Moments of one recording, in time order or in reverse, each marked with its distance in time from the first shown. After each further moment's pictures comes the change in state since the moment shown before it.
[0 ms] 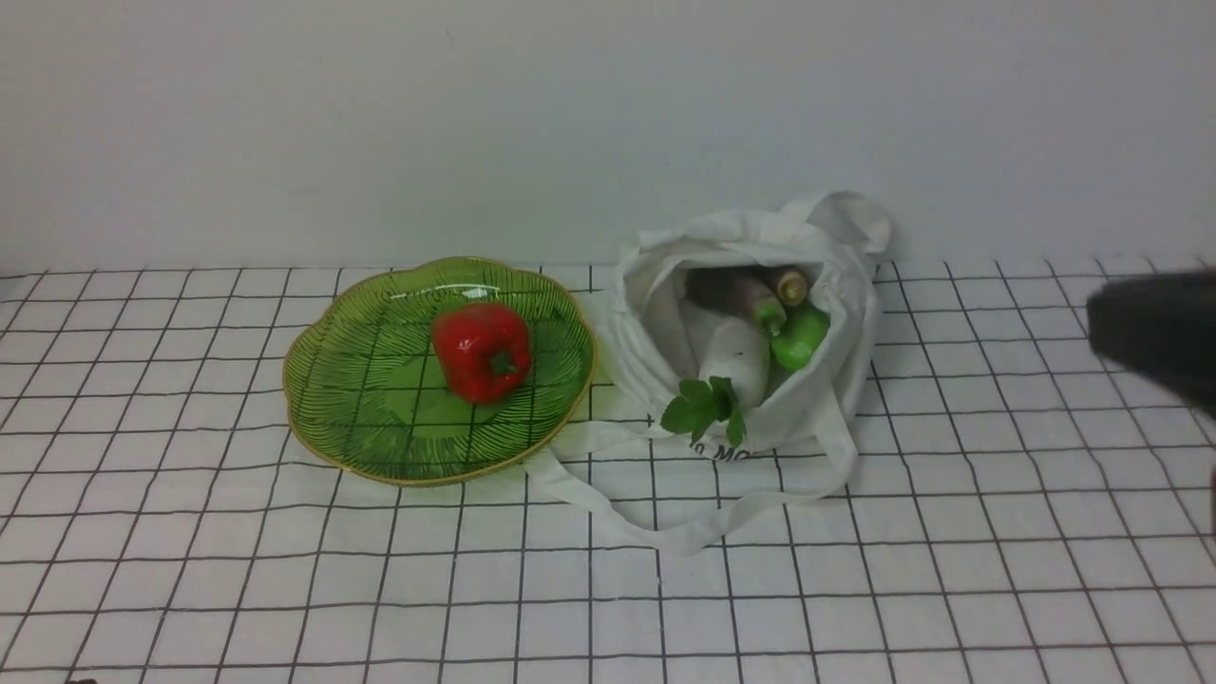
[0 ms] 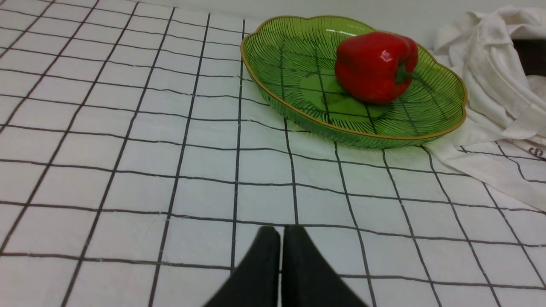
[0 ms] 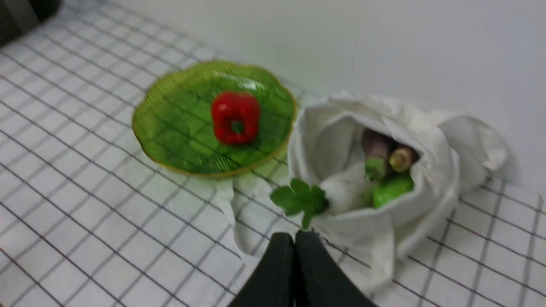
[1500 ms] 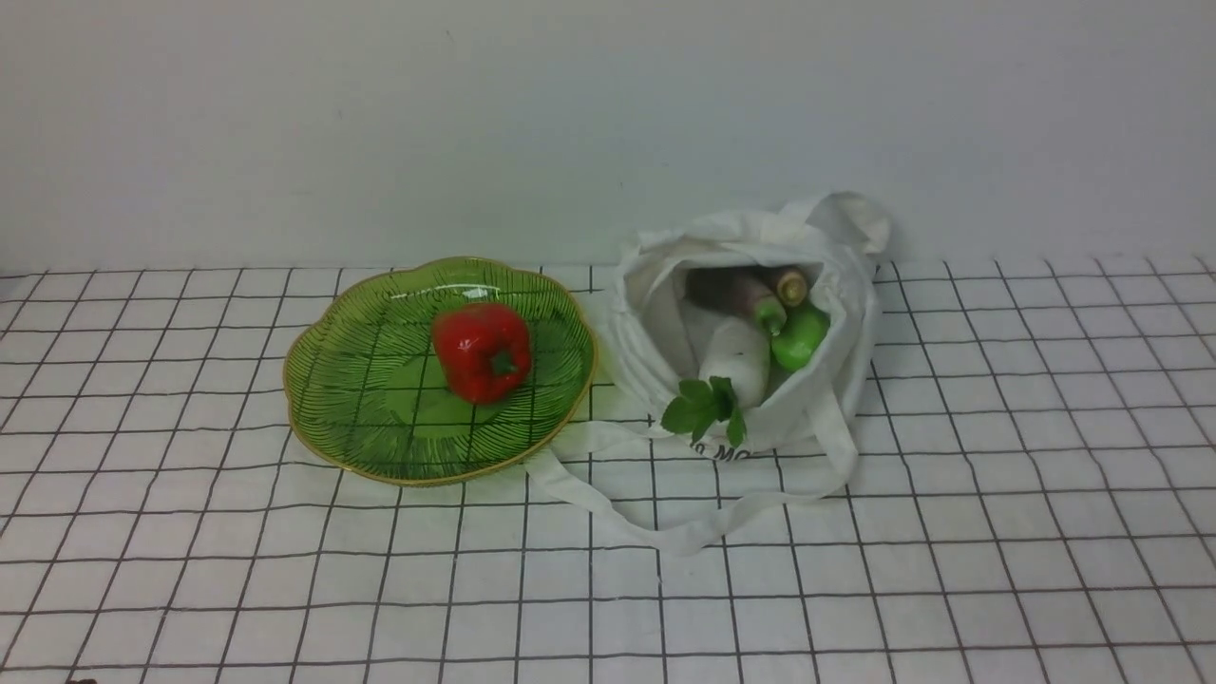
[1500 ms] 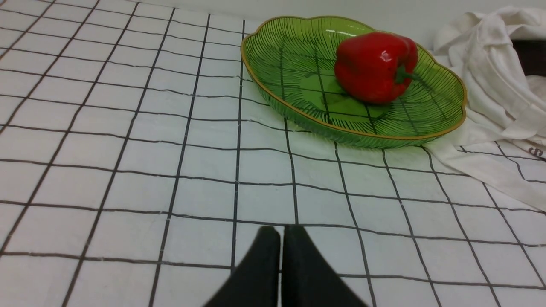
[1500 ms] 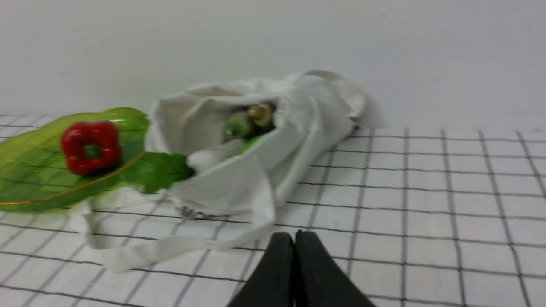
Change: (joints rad) right arm -0.486 -0.577 0.756 0.054 -0.372 0.040; left arm 0.000 0.000 0.000 0.000 0.000 0.000
